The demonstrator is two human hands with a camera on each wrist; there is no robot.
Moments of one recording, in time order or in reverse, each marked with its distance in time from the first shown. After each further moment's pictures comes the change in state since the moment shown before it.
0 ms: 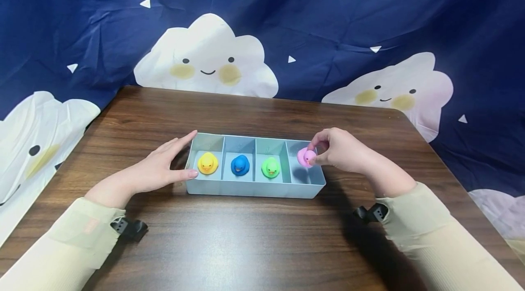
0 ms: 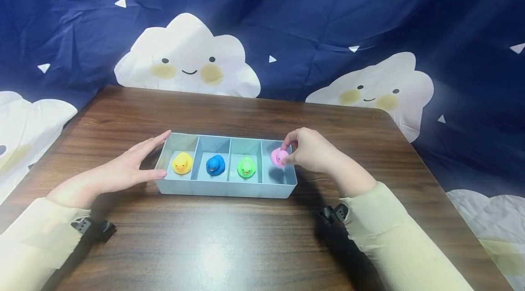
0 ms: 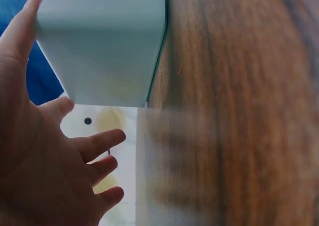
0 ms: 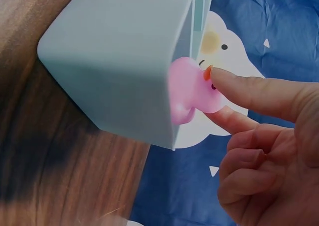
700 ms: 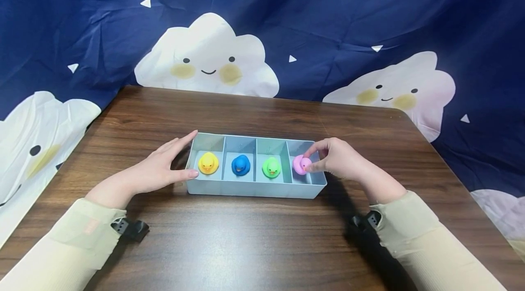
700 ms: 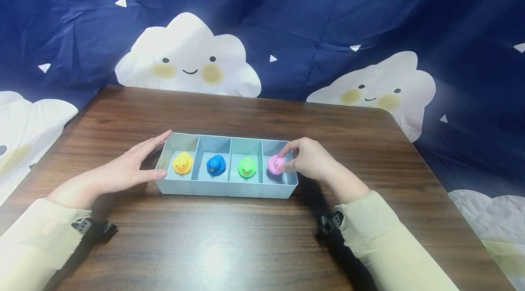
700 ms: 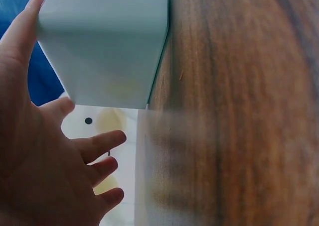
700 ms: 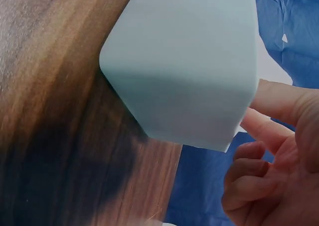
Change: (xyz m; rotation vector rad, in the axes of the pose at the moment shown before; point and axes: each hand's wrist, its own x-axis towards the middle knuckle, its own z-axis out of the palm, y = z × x) left_hand 0.000 -0.001 0.001 -0.013 0.001 0.004; right_hand 0.005 0.028 0.025 0.049 0.019 0.007
